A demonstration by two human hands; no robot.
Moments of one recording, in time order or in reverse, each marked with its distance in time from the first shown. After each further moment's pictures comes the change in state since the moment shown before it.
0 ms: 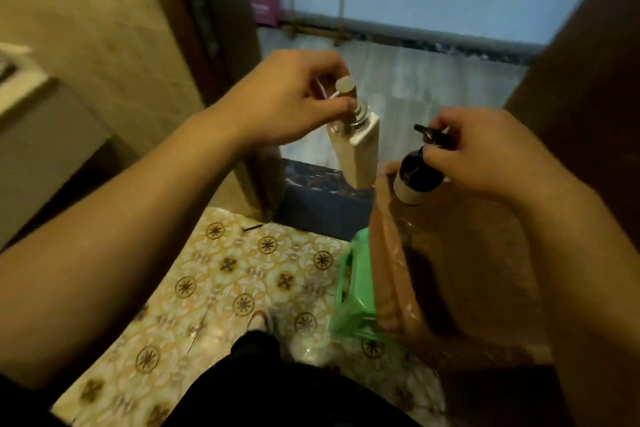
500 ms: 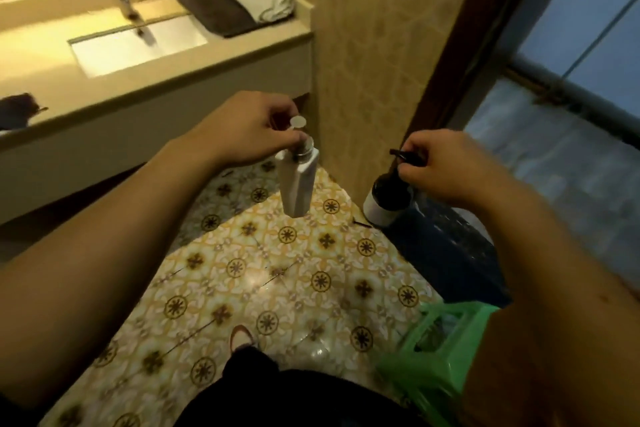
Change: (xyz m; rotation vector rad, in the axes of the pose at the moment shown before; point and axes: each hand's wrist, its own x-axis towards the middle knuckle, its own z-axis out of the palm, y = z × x) left_hand -0.312 -0.150 -0.142 0.181 0.282 -0.717; right_hand 0.051 -0.282 0.168 -0.020 -0.348 -0.627
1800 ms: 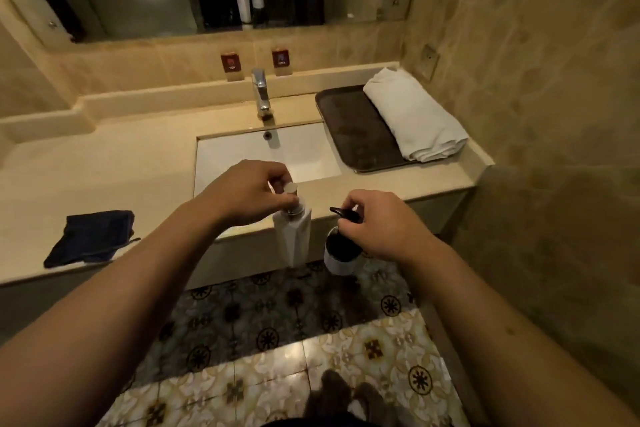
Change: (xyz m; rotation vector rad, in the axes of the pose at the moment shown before) left_hand 0.252 -0.406 -0.196 0.005 0.174 -0.444; right_hand 0.558 -0.271 0.130 0.193 -0.206 -0.457
